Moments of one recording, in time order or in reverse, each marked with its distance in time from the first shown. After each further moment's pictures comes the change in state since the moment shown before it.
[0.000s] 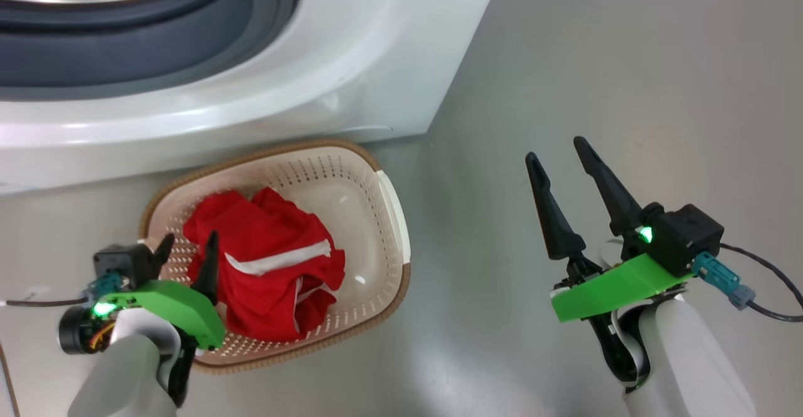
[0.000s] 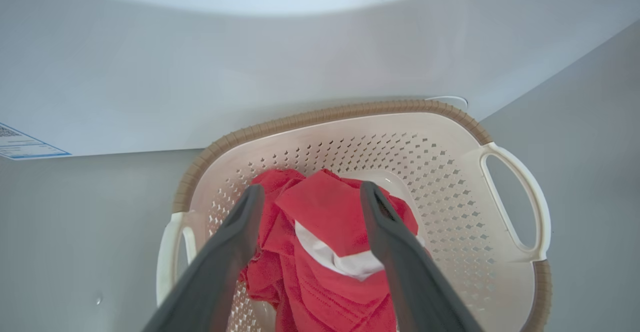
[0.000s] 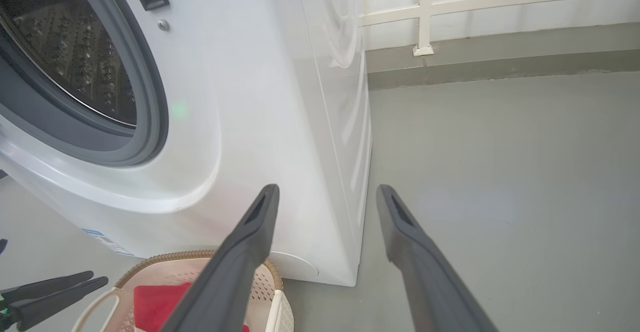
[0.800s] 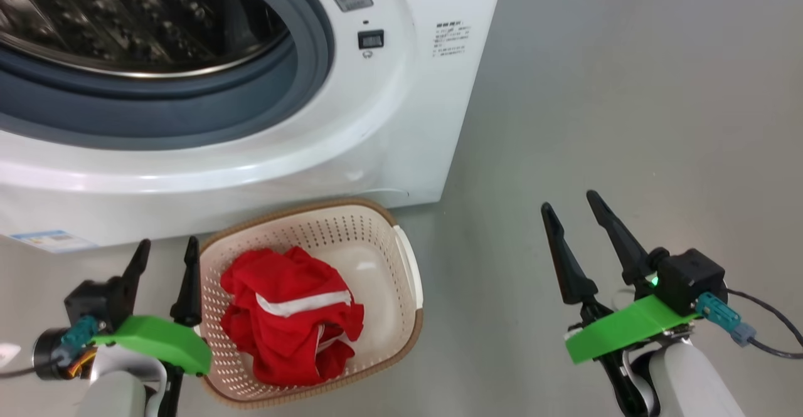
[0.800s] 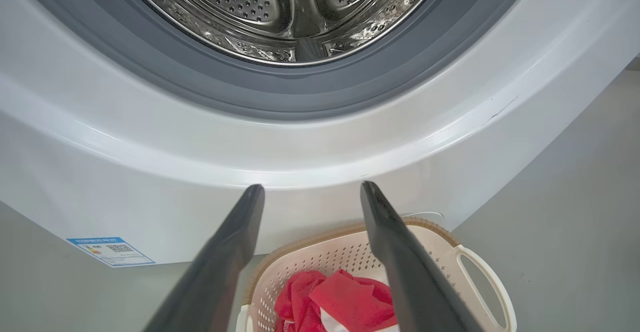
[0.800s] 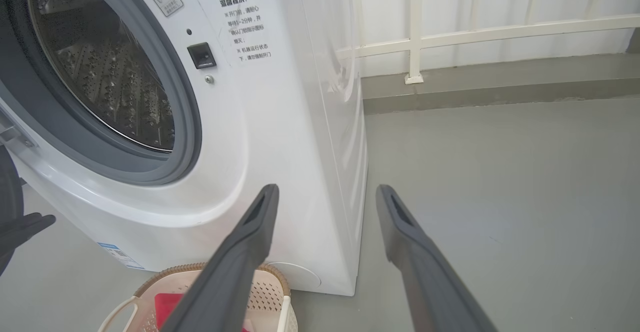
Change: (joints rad) left arm 0.238 -0.019 0.239 -0.396 0.186 0.000 0.000; right arm 0.108 -0.004 -0.032 0.026 0.000 0.000 0.000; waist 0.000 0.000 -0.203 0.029
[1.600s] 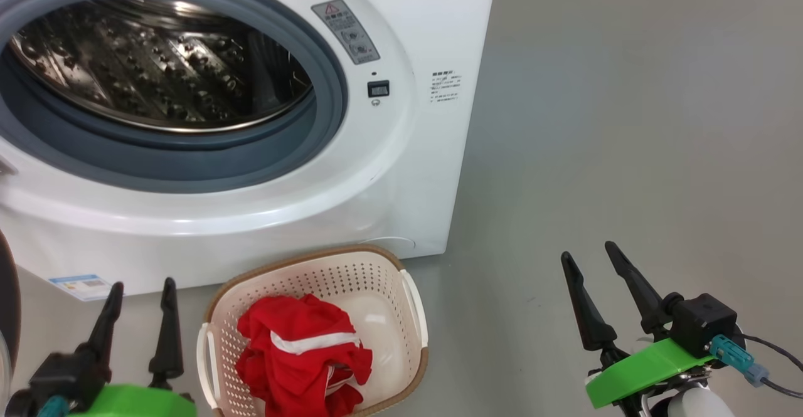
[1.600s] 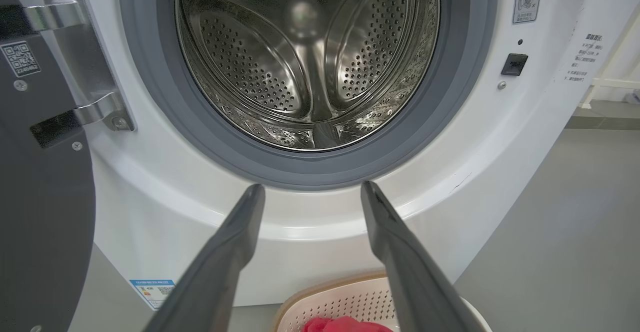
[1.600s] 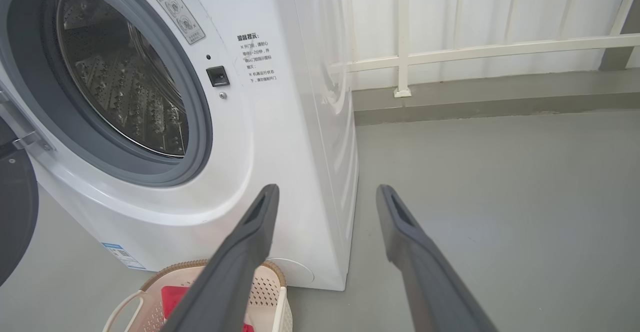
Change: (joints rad) left arm 0.276 -0.039 0.121 -0.346 0.043 0.000 0.000; right arm 0.128 -0.038 -0.022 0.001 0.018 0.000 0.000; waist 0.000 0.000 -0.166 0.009
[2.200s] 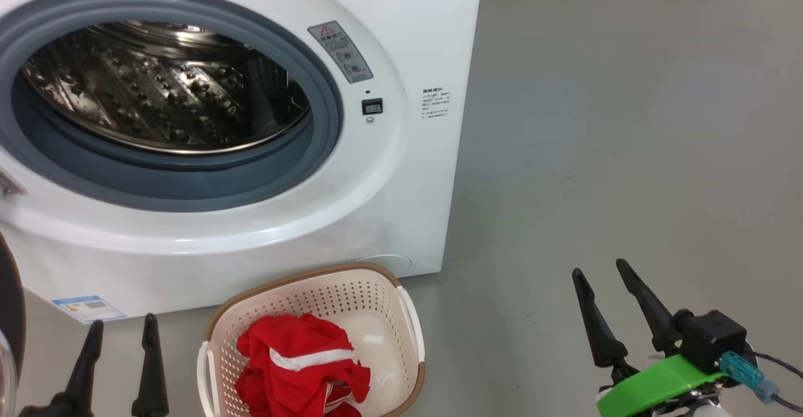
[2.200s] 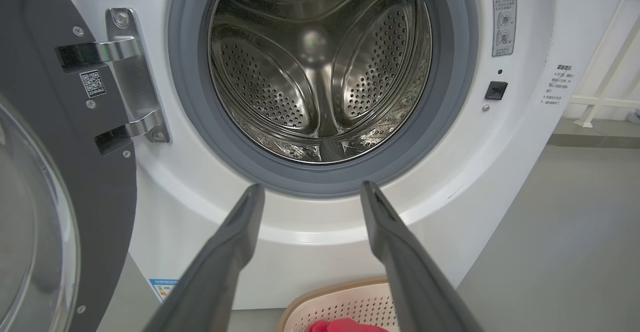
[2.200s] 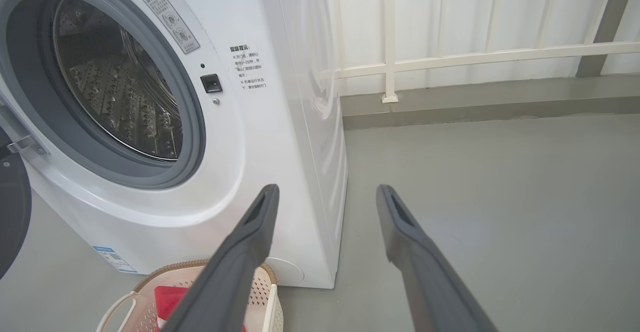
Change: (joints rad) left arm 0.157 -0.023 0.061 -0.155 -0.004 0.000 0.000; right arm 0.046 -0.010 -0.017 -0.005 0.001 0.000 0.000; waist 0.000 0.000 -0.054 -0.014
